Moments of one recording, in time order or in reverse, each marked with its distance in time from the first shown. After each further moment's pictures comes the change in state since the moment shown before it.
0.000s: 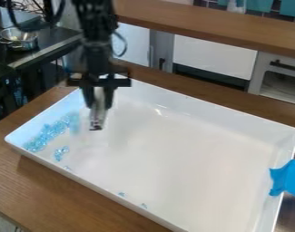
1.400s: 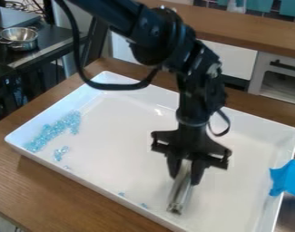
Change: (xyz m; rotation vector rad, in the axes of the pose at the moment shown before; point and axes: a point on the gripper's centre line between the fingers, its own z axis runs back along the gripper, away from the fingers) arm -0.125 -0.125 -0.038 -0.043 -0.042 -0.390
